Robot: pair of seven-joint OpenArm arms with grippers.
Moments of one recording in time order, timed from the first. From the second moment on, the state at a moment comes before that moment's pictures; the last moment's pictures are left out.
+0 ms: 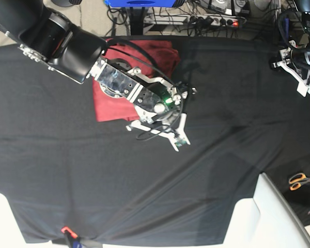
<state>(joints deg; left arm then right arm) 16.5 -27.3 -33.3 73.0 -42.7 -26.7 64.6 20.7 -0.5 -59.7 73.1 17.0 -25.8 -57.4</state>
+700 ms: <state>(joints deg) 16.5 -27.4 -33.3 72.9 -42.6 -26.7 64.6 20.9 -2.8 -55.6 73.2 16.7 -25.9 -57.0</state>
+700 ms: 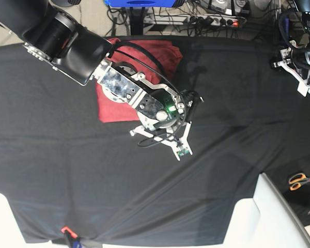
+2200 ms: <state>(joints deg) 12.1 -26.4 1.5 72.0 -45.4 -28.2 49.4 -3.2 13.8 -41.3 101.3 16.6 -26.2 -51.1</state>
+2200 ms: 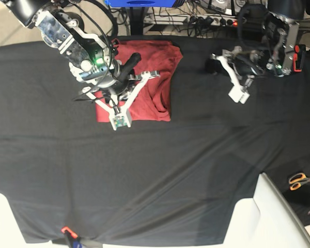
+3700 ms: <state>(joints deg) 2.4 -7.7 -1.4 61.2 -52.0 -42.0 54.7 -10.8 16.9 -25.6 102.5 16.6 -25.9 -46.6</state>
